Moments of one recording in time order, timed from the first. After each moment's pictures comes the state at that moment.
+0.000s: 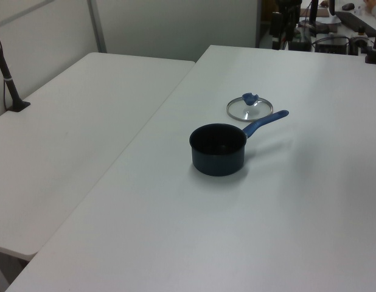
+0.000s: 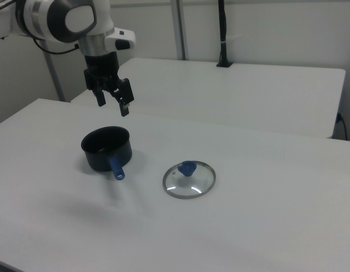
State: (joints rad) arm 0.10 0.01 -0.16 -1.63 0.04 1.67 0.11
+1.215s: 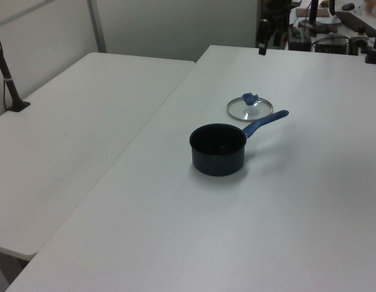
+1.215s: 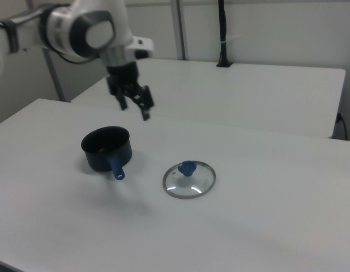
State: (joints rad) arm 0.06 0.10 -0.16 -1.63 0.04 1.84 0.11
